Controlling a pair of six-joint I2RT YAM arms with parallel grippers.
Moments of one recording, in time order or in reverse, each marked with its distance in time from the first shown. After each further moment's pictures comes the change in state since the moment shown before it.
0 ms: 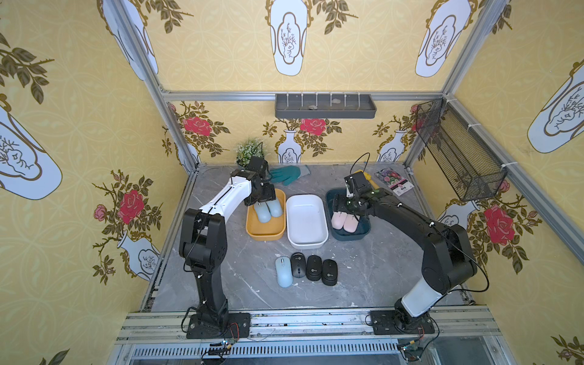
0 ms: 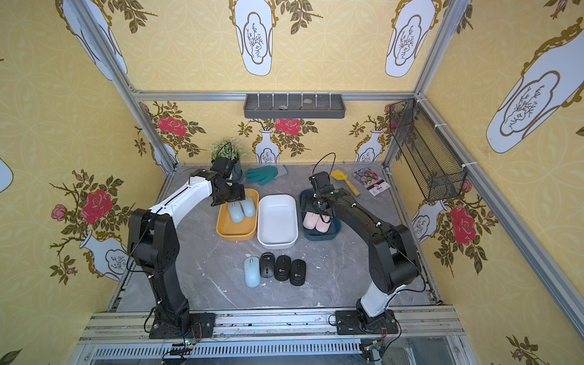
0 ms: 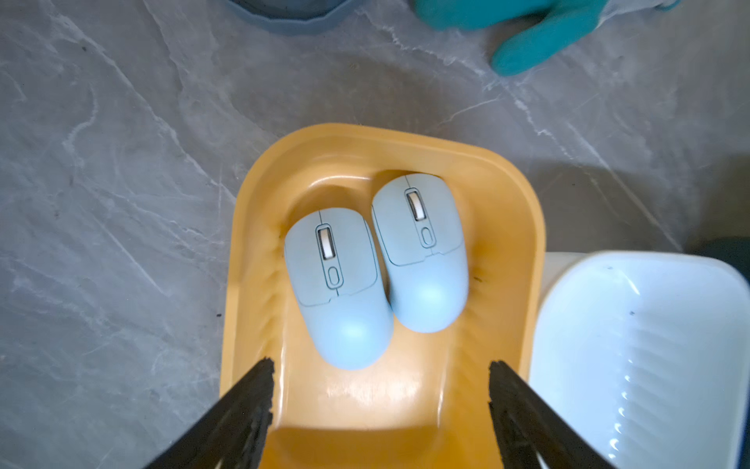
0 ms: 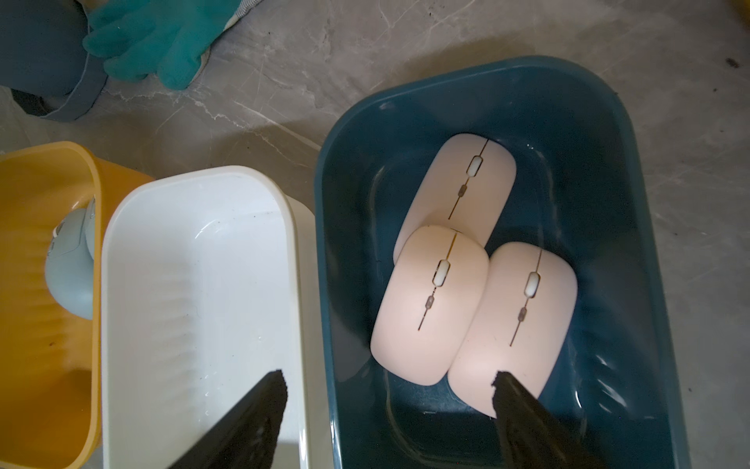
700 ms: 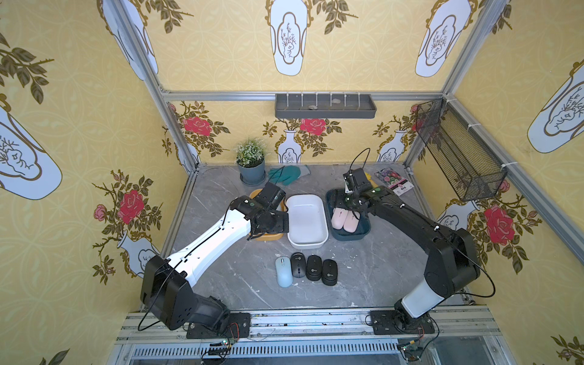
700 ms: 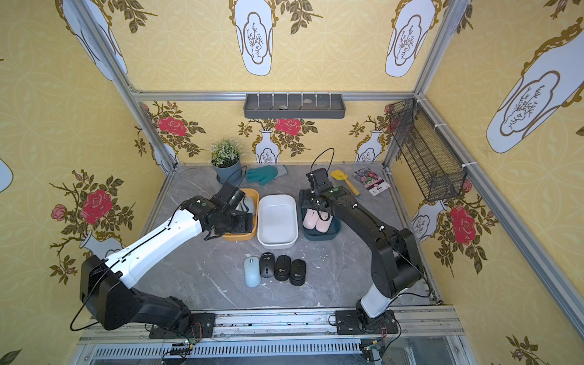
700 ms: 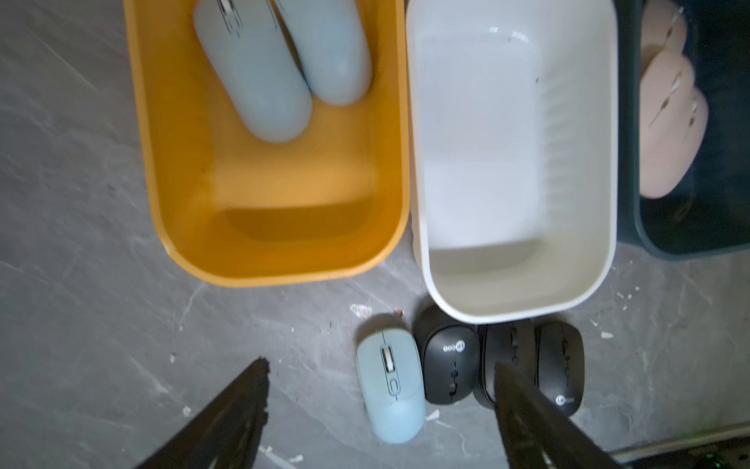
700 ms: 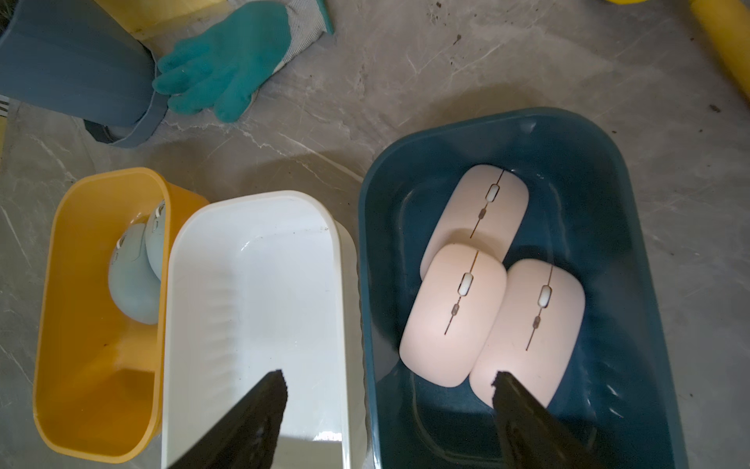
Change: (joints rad) left arm -0.351 -0.463 -0.383 -0.133 -0.045 -0.185; right arm 0.041 -0.027 0.044 -0.016 0.023 0.022
